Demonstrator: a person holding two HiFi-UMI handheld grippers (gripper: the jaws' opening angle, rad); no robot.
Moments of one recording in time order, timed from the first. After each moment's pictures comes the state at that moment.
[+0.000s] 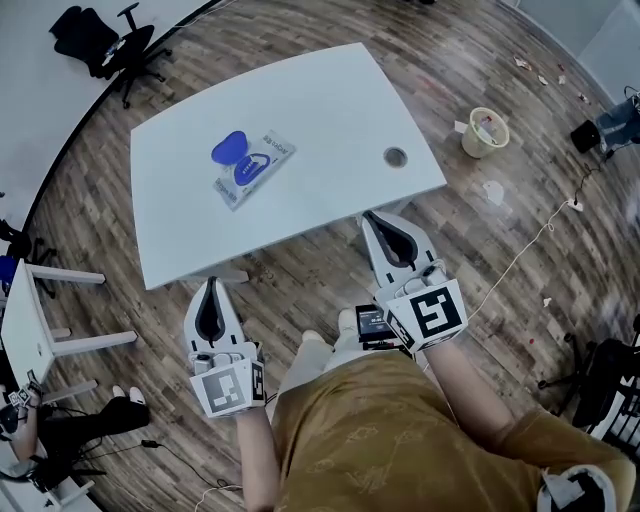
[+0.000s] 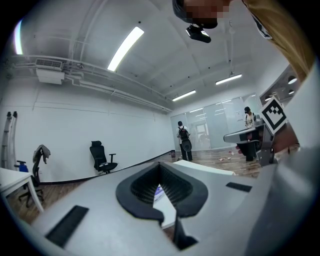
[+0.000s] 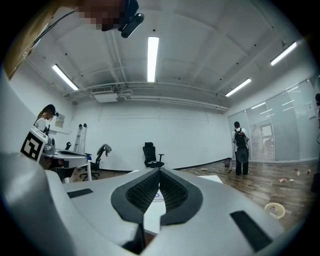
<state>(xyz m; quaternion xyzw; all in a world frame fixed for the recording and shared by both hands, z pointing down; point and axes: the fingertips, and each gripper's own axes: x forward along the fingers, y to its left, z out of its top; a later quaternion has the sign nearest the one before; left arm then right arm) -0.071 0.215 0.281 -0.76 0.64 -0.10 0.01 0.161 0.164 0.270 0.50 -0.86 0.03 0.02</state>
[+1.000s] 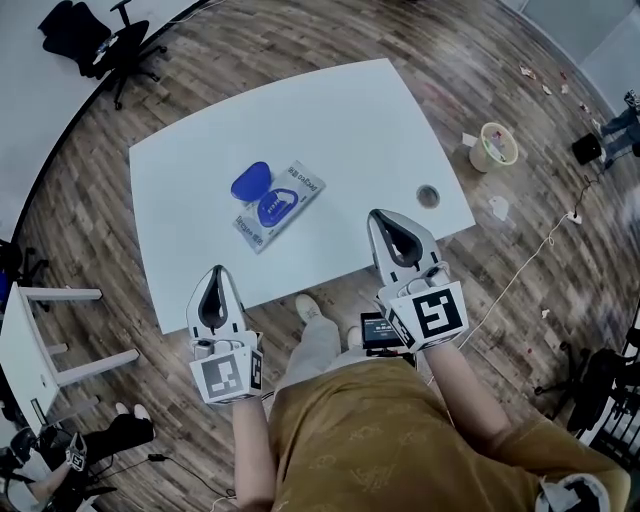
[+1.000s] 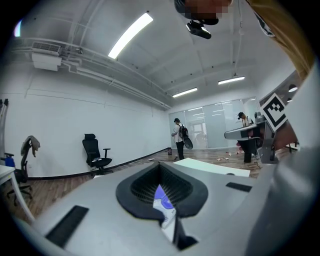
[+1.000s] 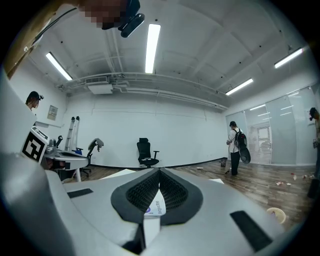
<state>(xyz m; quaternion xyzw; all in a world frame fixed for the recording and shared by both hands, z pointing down) -0.135 0.063 0.311 -0.78 0.62 -0.10 -0.02 0.101 0.028 0.282 0.53 -0.85 0.03 0.05</state>
